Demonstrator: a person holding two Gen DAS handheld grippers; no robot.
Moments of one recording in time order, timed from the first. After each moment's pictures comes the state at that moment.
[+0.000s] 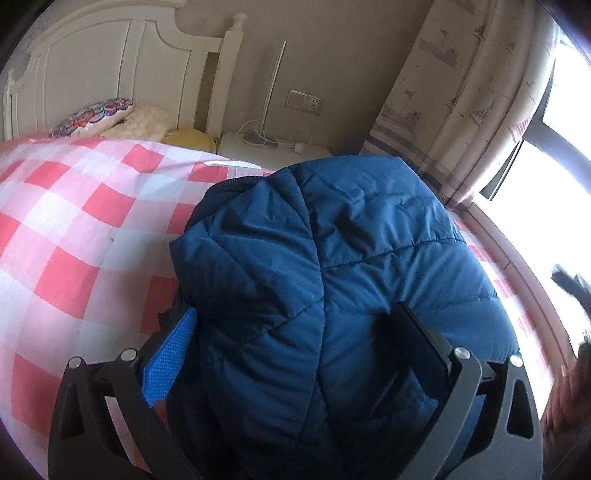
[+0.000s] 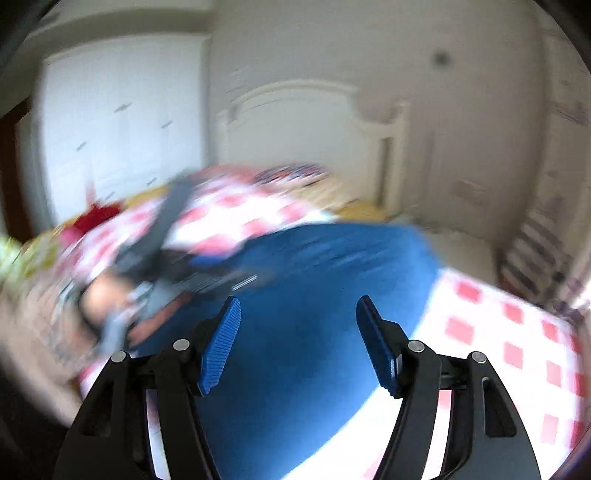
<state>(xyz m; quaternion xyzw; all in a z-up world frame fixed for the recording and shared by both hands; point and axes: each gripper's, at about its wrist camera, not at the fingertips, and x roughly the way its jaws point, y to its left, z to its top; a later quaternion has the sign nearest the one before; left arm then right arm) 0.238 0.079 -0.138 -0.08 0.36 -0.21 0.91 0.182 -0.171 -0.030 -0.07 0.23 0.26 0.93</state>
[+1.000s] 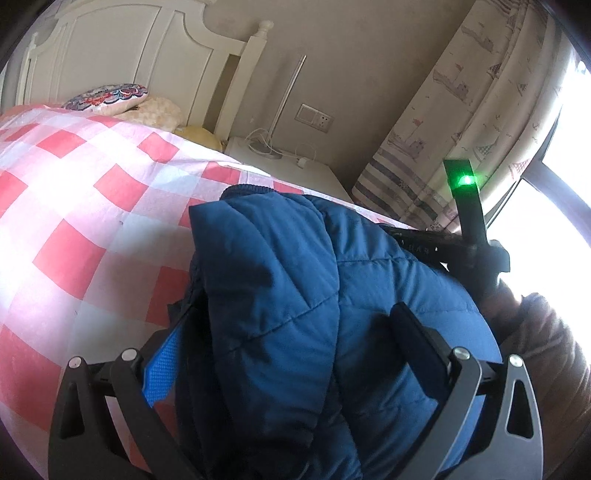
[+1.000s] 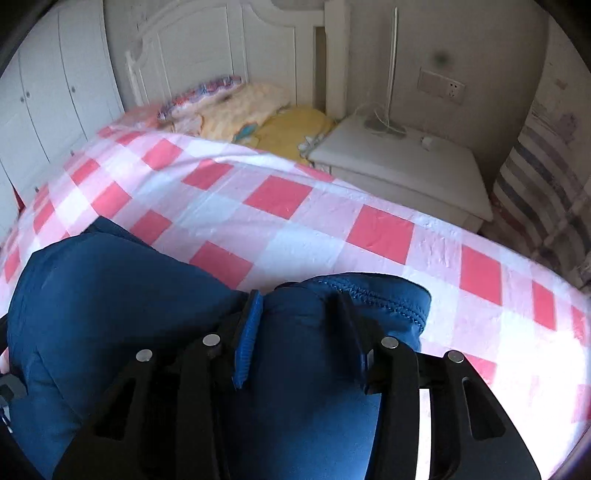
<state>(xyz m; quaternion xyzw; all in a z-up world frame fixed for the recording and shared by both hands) 0.235 0.106 -0.141 -0.15 0.34 -0.21 0.90 0.409 -0.144 -0.109 -0.08 0.45 0.16 0.88</state>
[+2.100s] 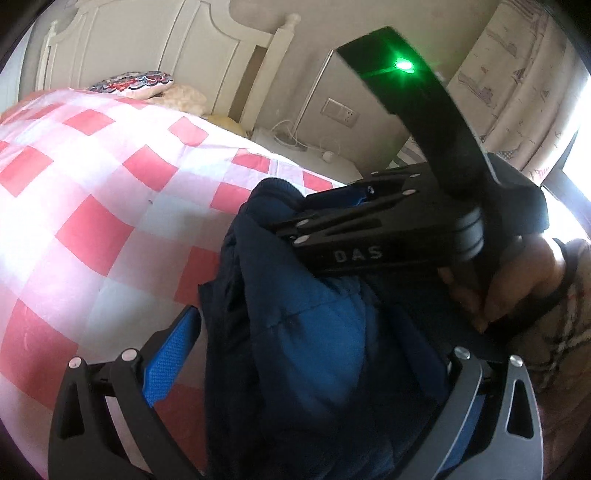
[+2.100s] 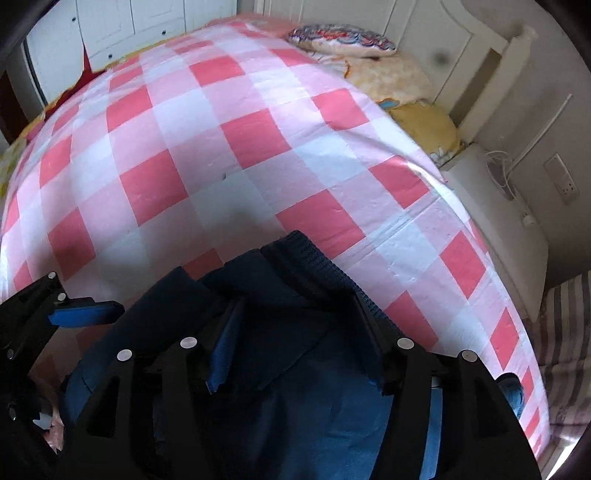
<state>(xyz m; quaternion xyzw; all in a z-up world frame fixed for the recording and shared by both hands) 0.231 0.116 -0.149 -0.16 0.36 -0.16 0.90 0.401 0.030 -0.110 -0.26 0.47 0.30 0.79</state>
